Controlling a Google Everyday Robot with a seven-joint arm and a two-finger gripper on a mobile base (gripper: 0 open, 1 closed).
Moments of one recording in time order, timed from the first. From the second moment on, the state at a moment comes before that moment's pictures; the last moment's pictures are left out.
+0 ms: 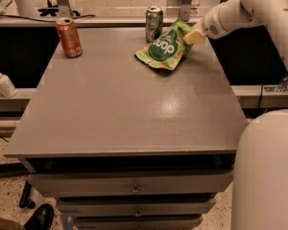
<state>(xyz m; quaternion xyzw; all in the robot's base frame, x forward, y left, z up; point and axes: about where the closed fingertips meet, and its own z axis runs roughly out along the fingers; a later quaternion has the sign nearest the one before) 0.807 -0.177 0.887 -0.46 0.78 0.06 0.43</state>
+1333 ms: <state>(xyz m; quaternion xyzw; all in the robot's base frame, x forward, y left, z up) 0.798 -0.182 0.890 -0.46 0.78 0.07 0.41</state>
